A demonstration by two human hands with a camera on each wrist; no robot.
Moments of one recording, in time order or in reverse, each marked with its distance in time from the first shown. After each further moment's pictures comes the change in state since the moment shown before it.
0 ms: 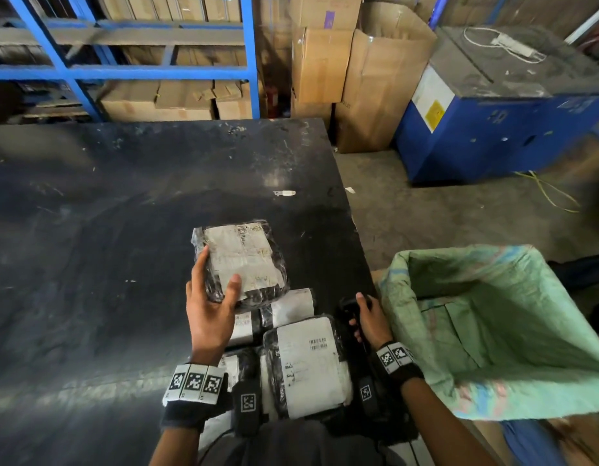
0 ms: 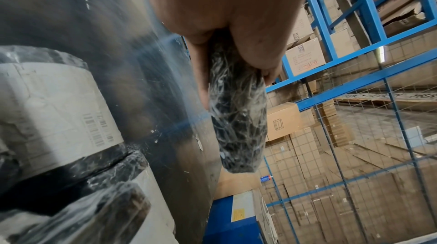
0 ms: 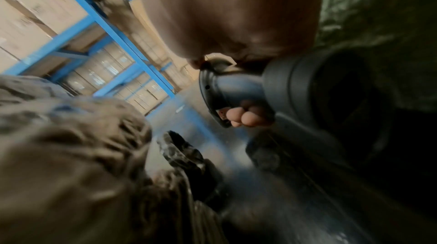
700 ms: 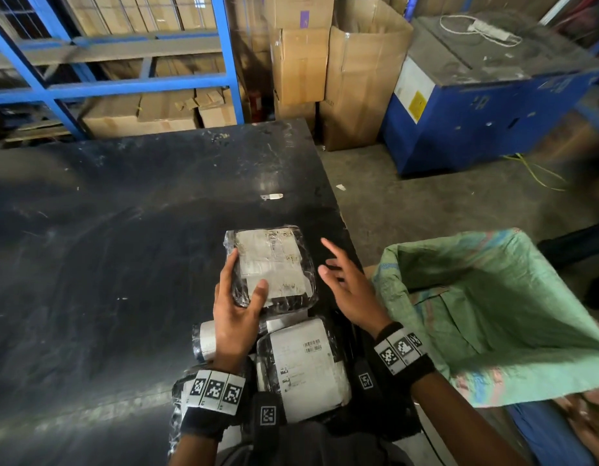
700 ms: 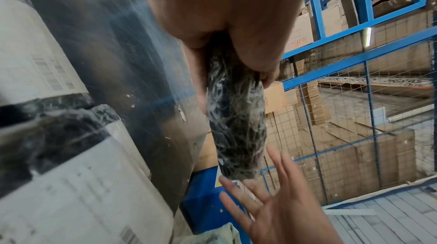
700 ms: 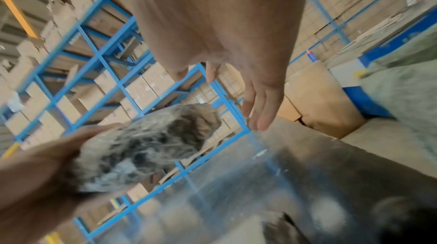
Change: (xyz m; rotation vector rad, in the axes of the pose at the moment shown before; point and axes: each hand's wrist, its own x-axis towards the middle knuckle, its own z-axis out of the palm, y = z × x) left_hand -0.014 0.027 0.046 -0.159 -0.183 -0.004; right_hand -0.070 -0.102 -0.019 -0.082 -0.251 -0.619
